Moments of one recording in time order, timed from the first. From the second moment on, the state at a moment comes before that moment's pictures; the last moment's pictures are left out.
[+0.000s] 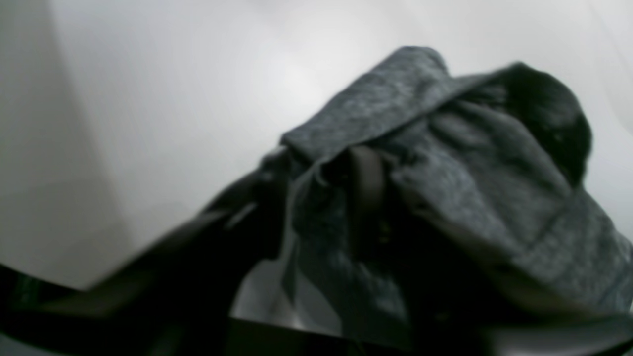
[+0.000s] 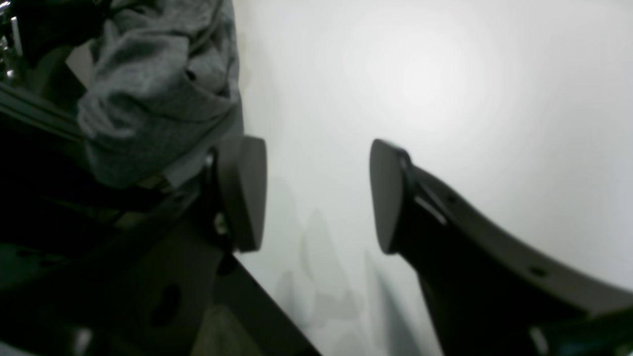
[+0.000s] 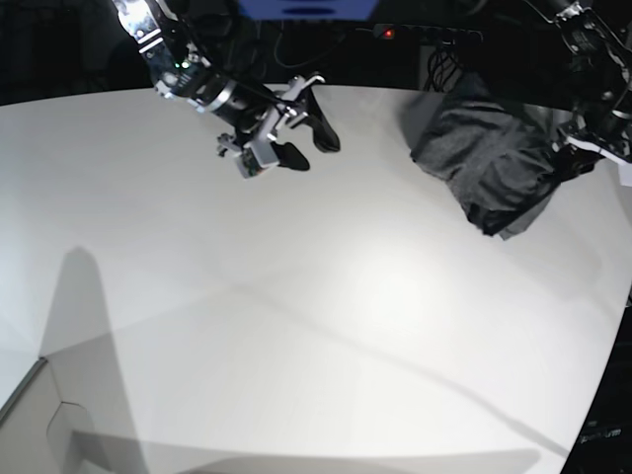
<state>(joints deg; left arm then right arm) 9.9 -8.3 -55.3 88.0 -35.5 -39.6 54.9 -20.2 14.0 -22.7 100.6 24.2 17.5 -18.8</state>
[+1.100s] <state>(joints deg) 3.5 -13.3 -35.3 94.9 -18.7 -39.8 54.9 -23.6 15.1 -22.4 100.8 24.2 17.5 -18.4</state>
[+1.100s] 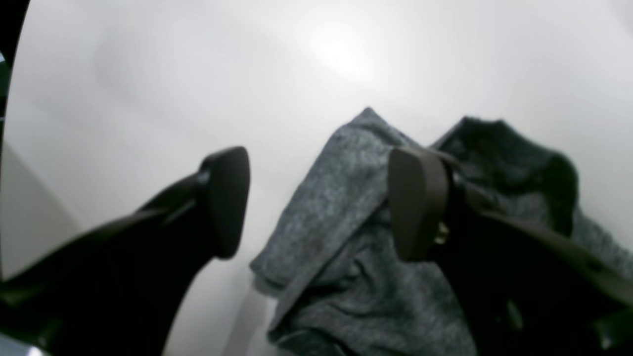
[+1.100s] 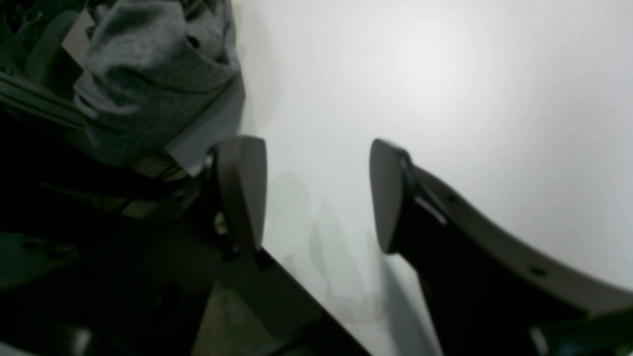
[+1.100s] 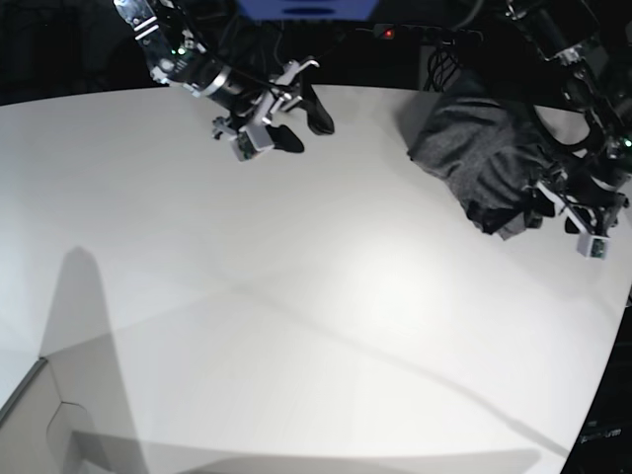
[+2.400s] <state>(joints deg) 7.0 -14.7 -33.6 93.8 -14.3 -39.8 54.6 -22.6 15.1 -22.4 100.6 24.2 17.5 -18.5</state>
